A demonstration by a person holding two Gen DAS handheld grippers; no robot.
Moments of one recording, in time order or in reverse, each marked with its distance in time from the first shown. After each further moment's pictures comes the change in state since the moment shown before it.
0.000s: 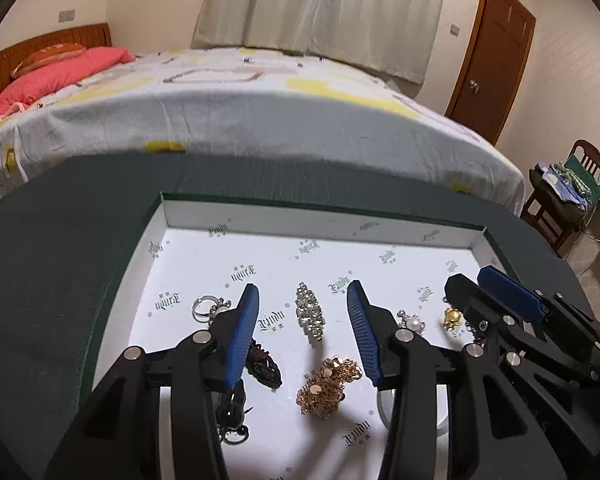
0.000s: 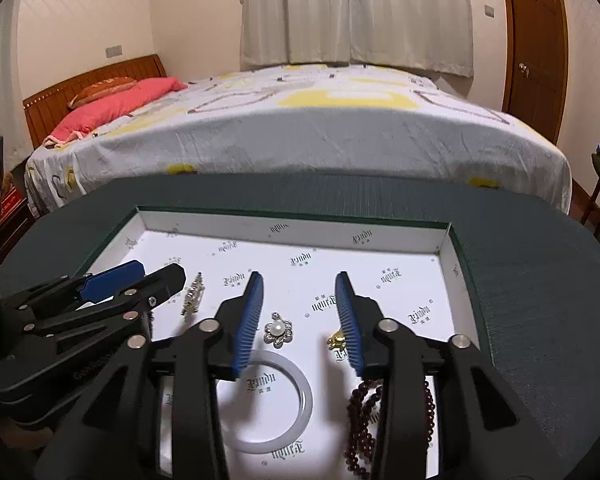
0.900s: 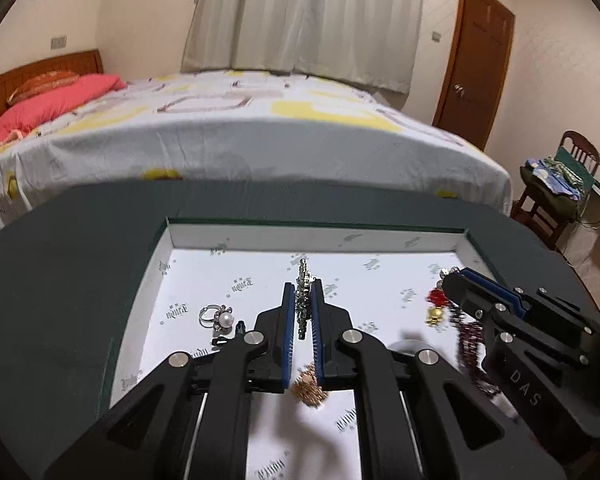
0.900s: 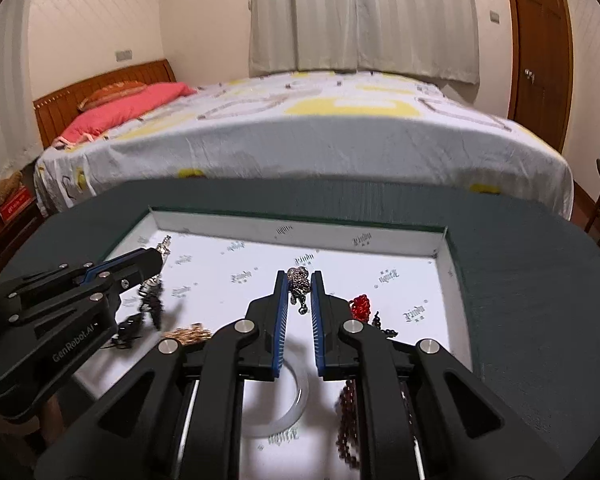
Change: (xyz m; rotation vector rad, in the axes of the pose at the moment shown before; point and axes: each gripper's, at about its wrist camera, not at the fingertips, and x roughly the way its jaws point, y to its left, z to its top) left arm -0.013 -0.006 -0.001 0.051 -0.041 -0.006; right arm -0.005 -0.004 -0.001 -0.010 0.003 0.026
